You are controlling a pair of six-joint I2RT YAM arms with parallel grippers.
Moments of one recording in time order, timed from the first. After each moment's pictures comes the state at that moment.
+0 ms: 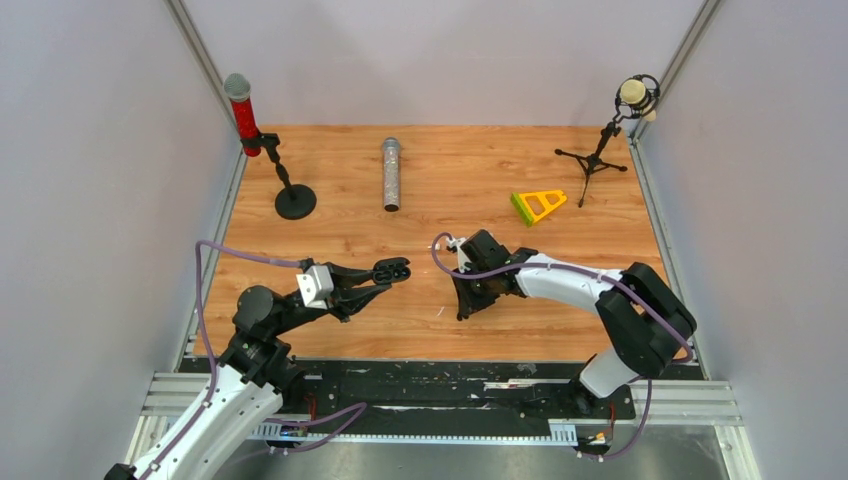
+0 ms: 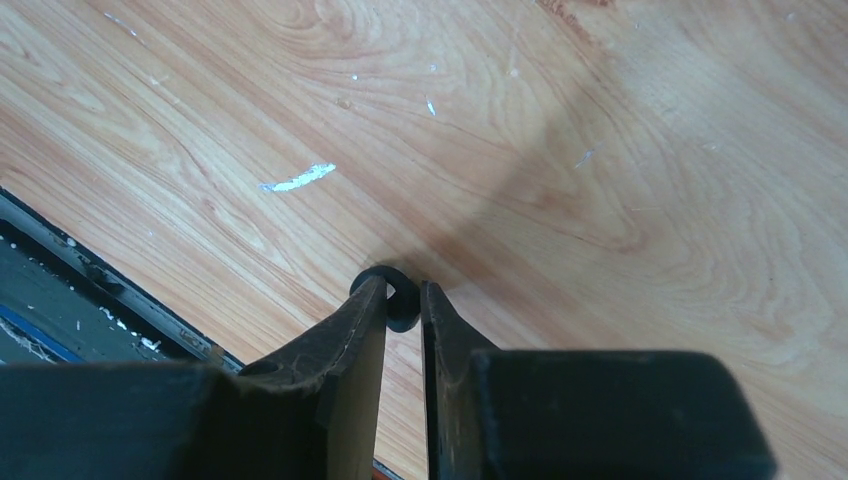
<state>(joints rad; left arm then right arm) -0.54 0.37 0.34 0.26 0.65 -0.03 0.76 1.57 0.84 -0.39 -0.21 0.27</state>
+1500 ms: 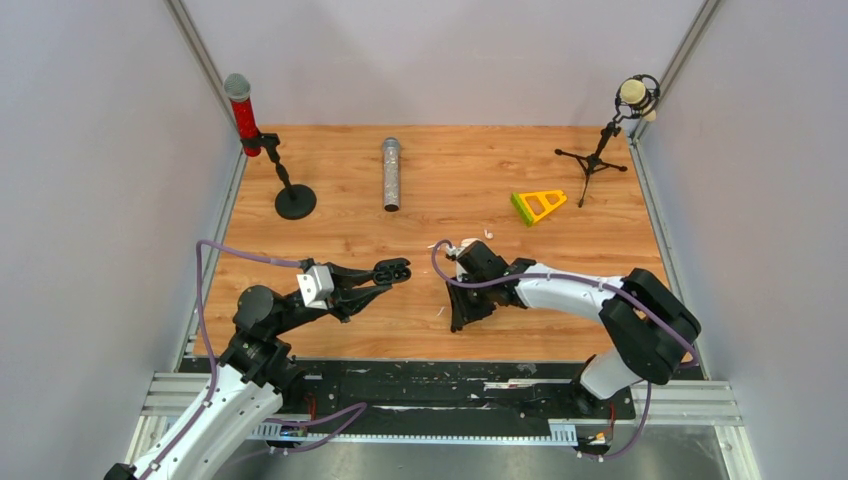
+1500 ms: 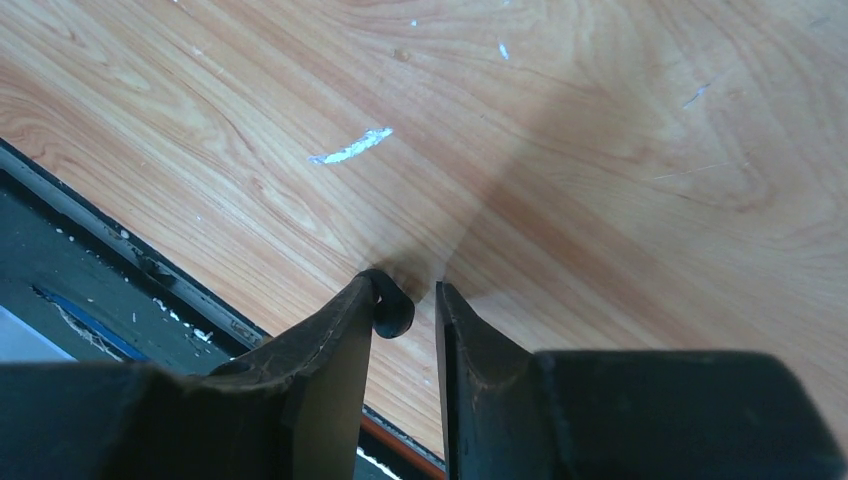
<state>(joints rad) -0.54 0.37 0.34 0.26 0.65 -0.03 0.82 1.53 0.77 -0.34 -0.22 0.42</state>
